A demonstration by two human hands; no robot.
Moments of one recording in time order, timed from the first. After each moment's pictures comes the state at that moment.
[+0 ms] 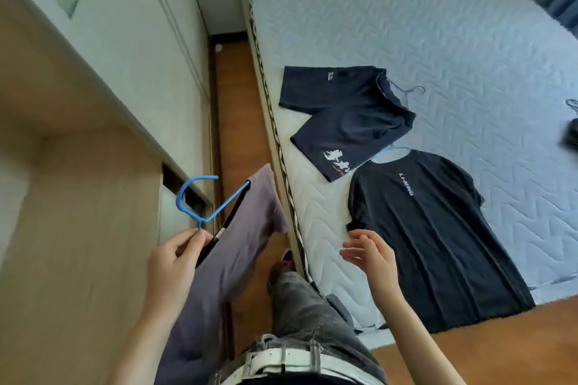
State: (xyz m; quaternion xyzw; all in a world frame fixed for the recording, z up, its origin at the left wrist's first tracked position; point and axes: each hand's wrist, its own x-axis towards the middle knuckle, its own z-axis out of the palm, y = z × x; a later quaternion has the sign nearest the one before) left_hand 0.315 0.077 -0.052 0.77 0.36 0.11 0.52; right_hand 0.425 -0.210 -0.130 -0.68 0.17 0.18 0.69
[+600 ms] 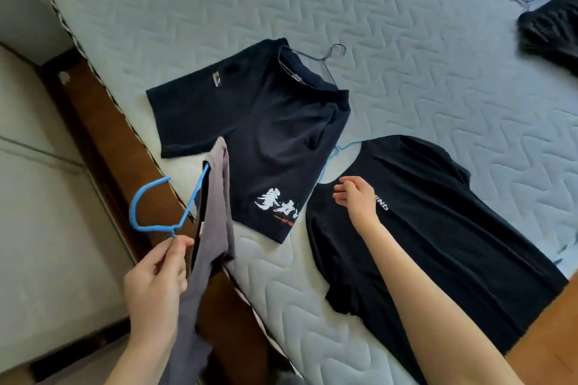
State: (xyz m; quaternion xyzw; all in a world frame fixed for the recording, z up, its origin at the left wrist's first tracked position) left_hand 0.718 0.040 -0.204 0.74 0.33 0.00 0.59; right_hand 0.810 -0.261 -0.345 -0.66 0.38 0.09 0.64
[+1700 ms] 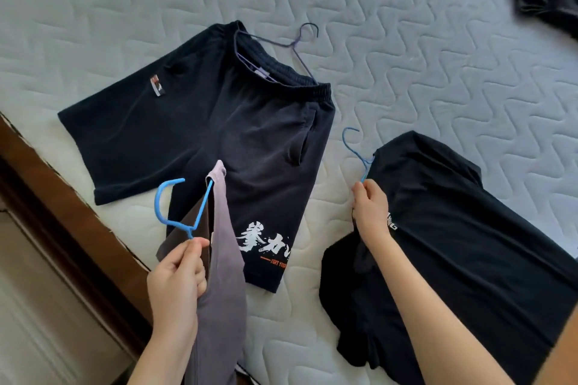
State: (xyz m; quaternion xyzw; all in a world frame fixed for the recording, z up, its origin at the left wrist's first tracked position) left_hand 0.852 0.000 -0.311 0.71 0.36 -0.12 0.59; right_hand 0.869 -0.290 -0.411 -0.72 0.44 0.00 0.54
